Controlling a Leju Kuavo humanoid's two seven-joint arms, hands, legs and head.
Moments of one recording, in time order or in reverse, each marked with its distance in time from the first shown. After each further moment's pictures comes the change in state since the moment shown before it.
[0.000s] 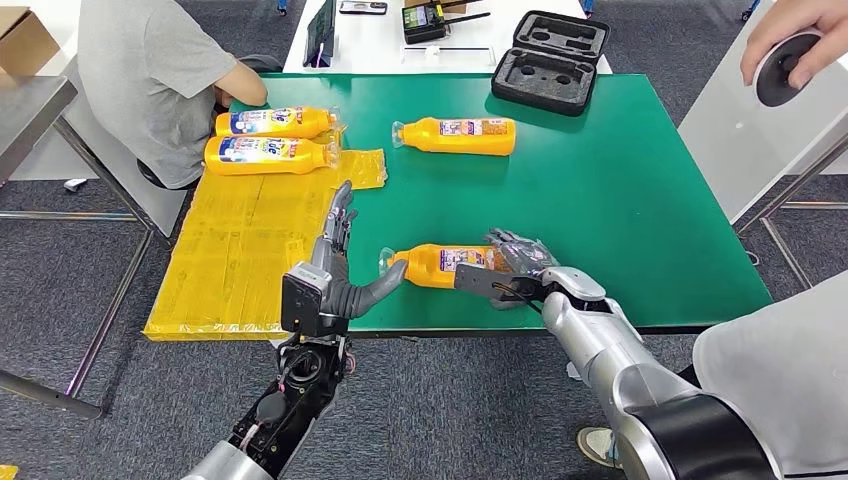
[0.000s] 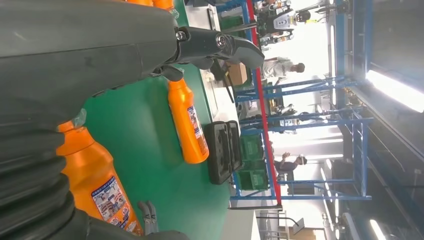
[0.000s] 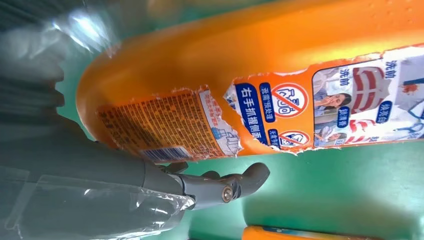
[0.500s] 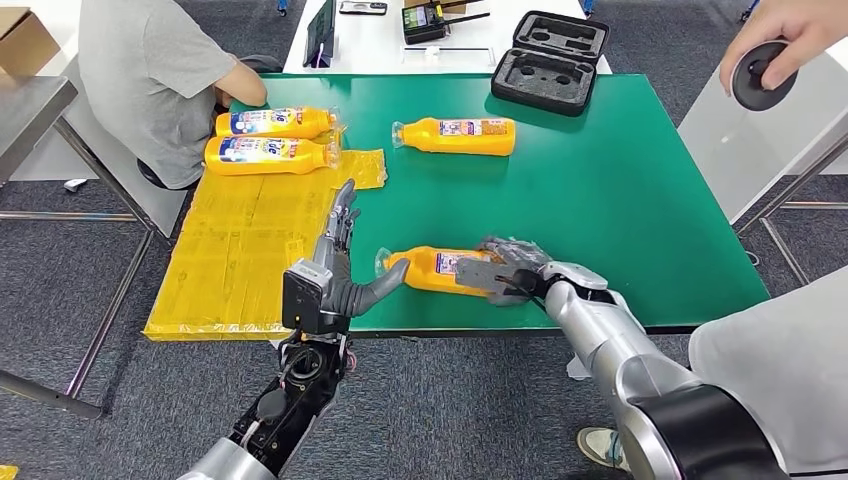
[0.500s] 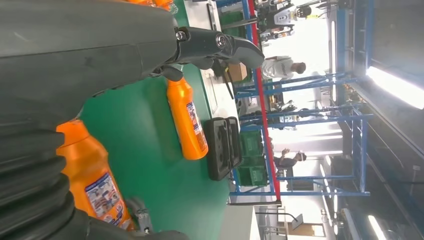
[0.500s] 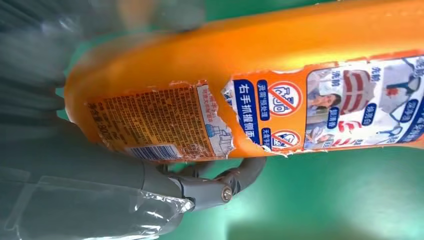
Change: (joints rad) left arm -0.012 -0.002 -0.002 0.016 0.015 -0.013 0.000; right arm -0.034 -0.009 0.009 0.020 -0.105 0.198 -0.053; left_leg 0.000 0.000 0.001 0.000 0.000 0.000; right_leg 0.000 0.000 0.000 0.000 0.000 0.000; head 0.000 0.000
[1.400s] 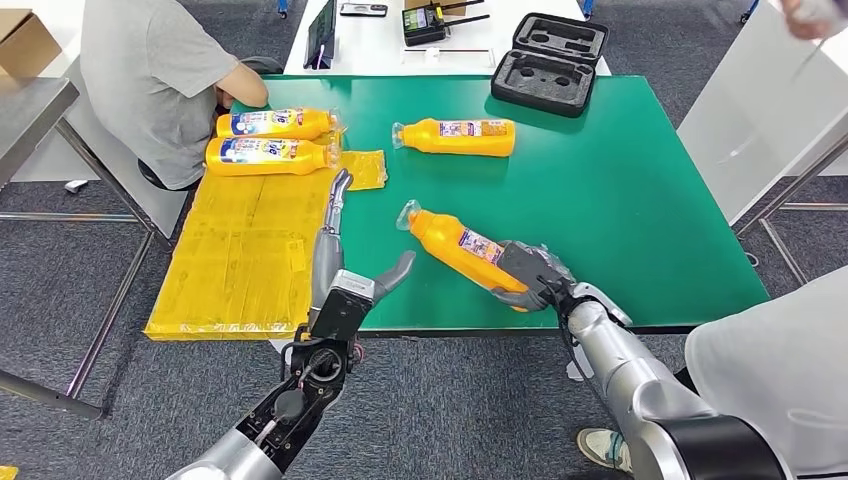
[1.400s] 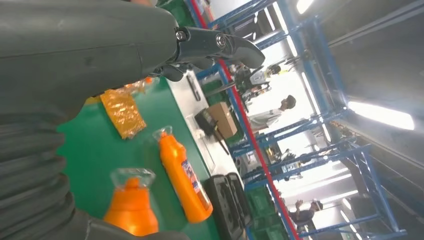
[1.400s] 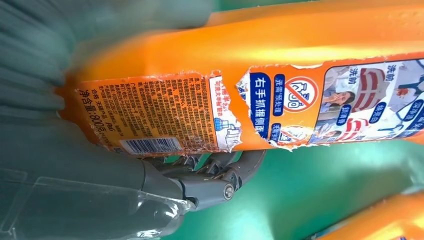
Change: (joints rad) left arm -0.048 -0.001 -0.102 0.054 -0.180 0.369 0.000; right arm 0.100 -0.041 -0.195 -0.007 -0.241 -0.084 -0.116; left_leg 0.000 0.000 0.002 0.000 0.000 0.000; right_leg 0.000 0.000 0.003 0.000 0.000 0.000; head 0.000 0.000
